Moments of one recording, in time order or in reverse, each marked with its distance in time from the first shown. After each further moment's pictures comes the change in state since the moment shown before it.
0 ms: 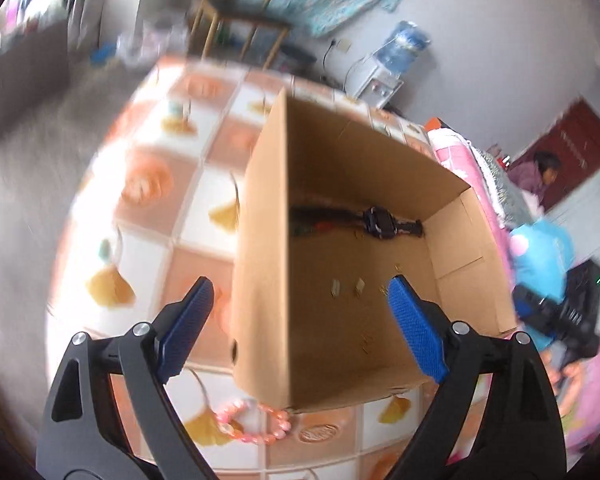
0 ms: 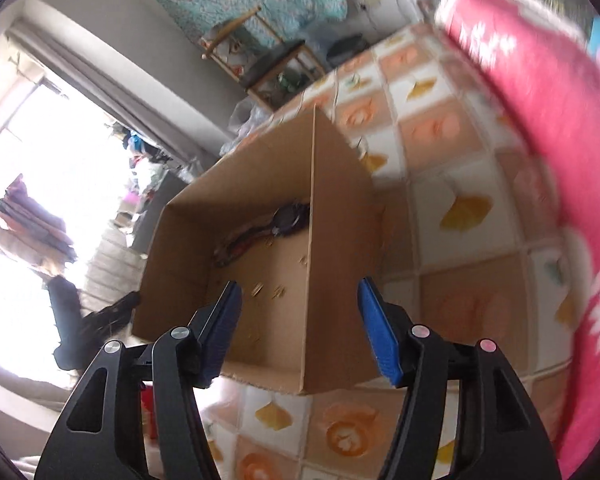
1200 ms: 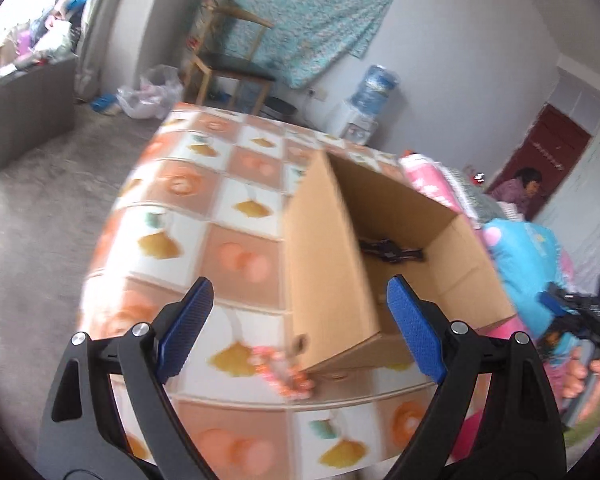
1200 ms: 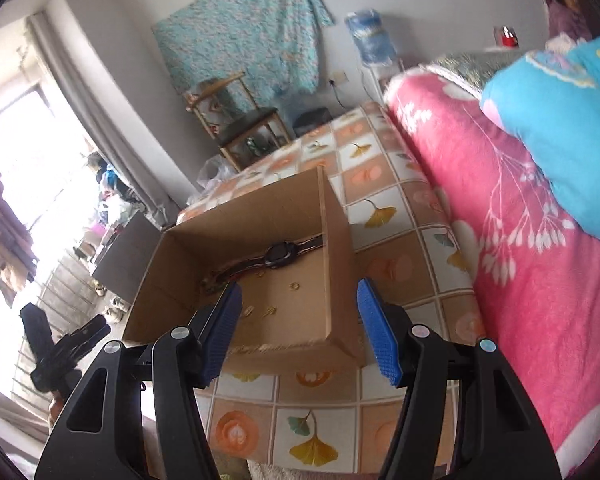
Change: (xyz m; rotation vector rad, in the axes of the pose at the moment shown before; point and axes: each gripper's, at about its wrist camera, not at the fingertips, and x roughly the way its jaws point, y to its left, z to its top) left arm -0.081 0.024 -0.093 0.134 -0.249 0.033; right arm -0.112 0.048 -0.122 -0.157 -0.327 -0.242
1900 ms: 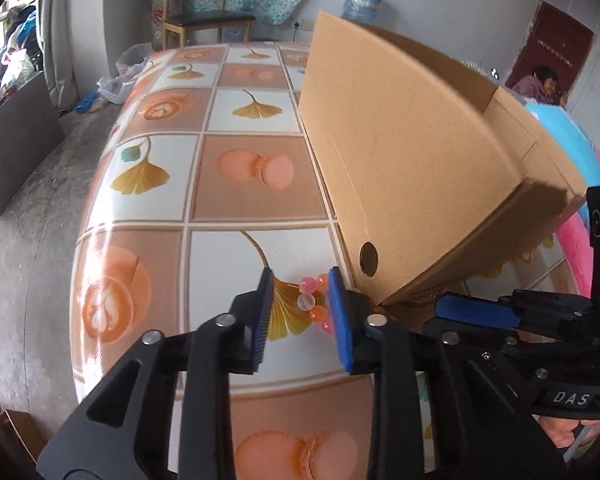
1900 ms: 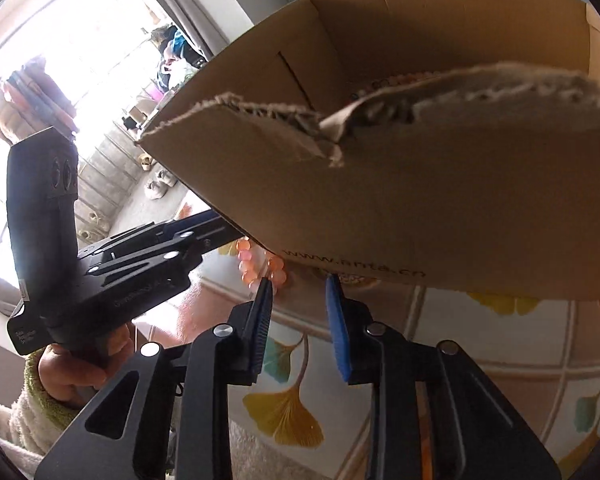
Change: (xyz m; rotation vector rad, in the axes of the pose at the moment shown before) left arm 0.086 0.006 -0.046 0.245 0.247 0.058; right arm 0.192 0.133 -0.115 -0.172 0.371 0.179
